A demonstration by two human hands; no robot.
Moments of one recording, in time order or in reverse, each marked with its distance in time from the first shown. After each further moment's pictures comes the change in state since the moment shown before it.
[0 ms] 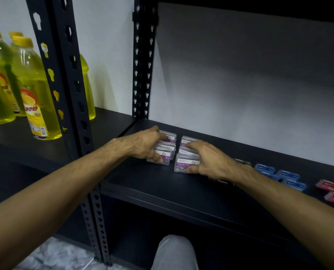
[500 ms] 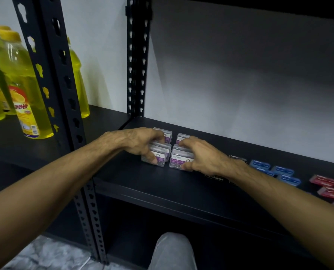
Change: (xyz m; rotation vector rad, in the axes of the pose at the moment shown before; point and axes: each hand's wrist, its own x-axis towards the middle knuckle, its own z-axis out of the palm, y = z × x) left_hand 0.009 -0.006 -0.005 -0.167 -0.170 0.029; right_hand 0.006 -0.004 0.001 0.026 0.003 -0.016
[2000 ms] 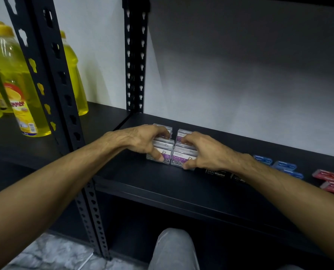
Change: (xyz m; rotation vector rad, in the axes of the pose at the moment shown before) left_hand 0.000 0.011 0.004 0.000 0.049 -0.013; right_hand -0.002 0.012 -0.003 -0.015 -0.015 -0.031
